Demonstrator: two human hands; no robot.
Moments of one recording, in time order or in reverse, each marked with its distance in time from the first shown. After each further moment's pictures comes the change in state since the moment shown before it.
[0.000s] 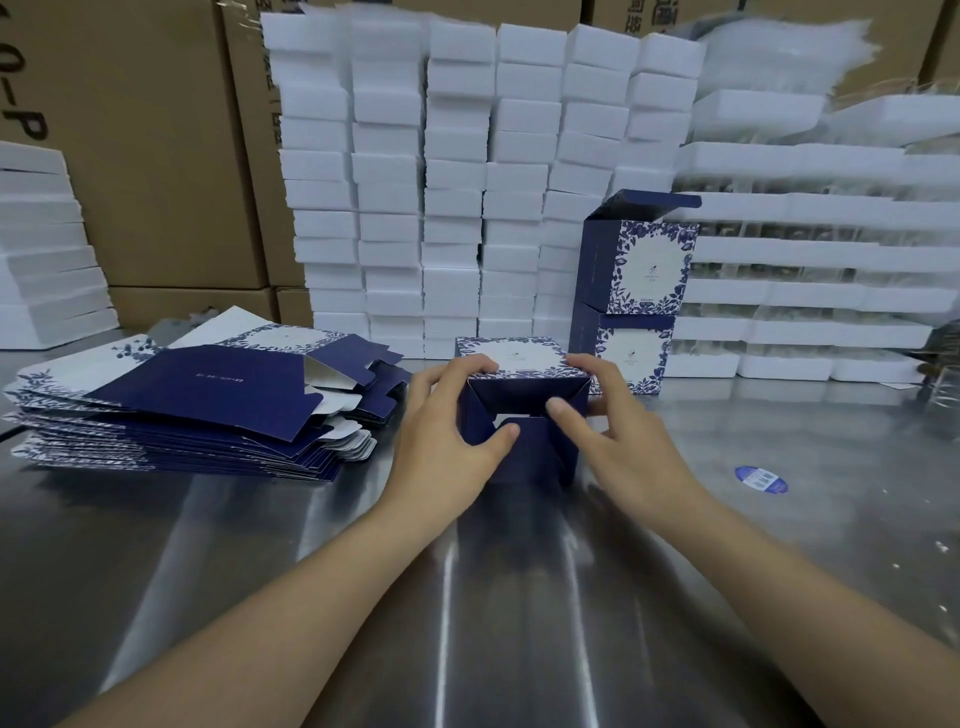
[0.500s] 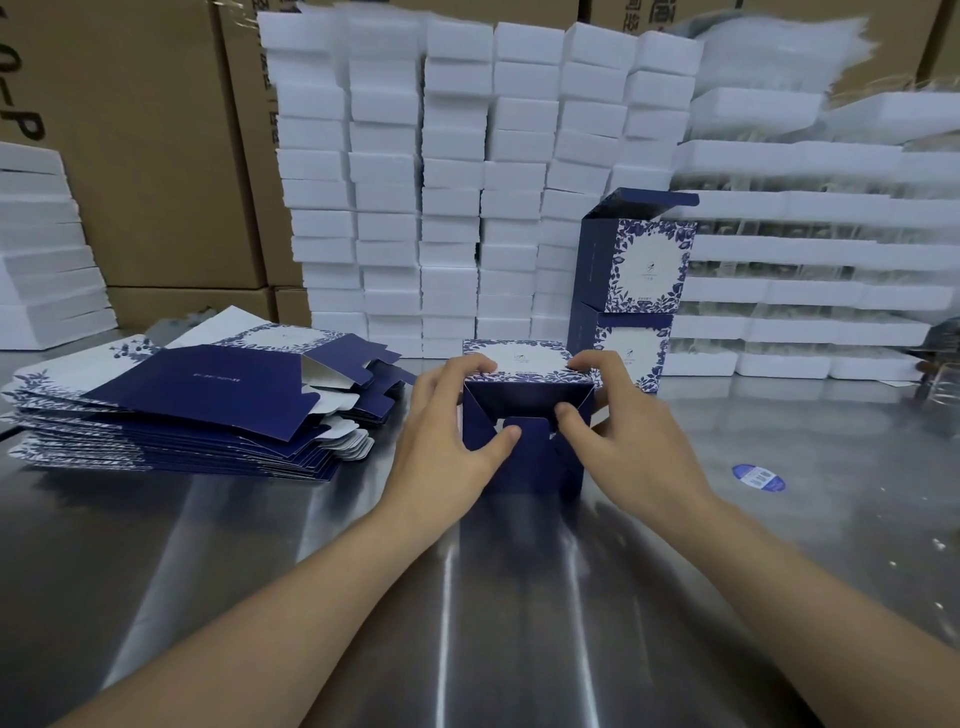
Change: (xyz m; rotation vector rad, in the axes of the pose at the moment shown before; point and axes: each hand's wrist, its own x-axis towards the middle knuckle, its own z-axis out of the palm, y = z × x) left_hand -0.004 0.001 0.000 -0.005 -0.022 0.012; right_hand -0.002 -0.006 -0.007 -0.197 0.066 -0.025
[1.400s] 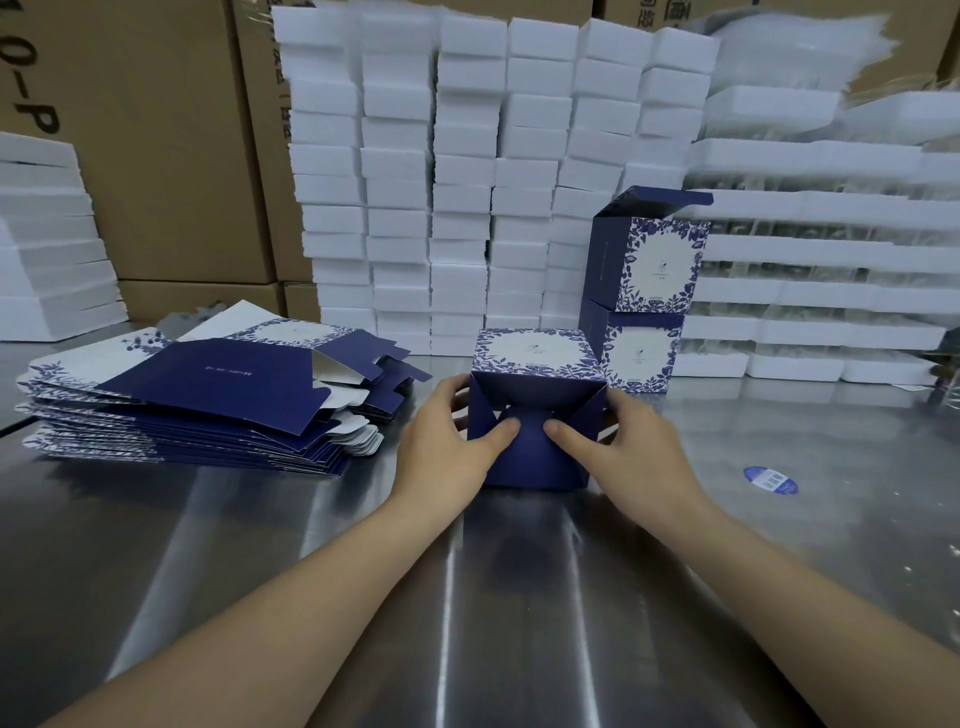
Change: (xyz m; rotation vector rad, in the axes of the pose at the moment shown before) left_hand 0.004 -0.002 0.002 -0.210 0.011 -0.333; right_hand -0.001 0.001 0.012 0.067 -0.028 0.136
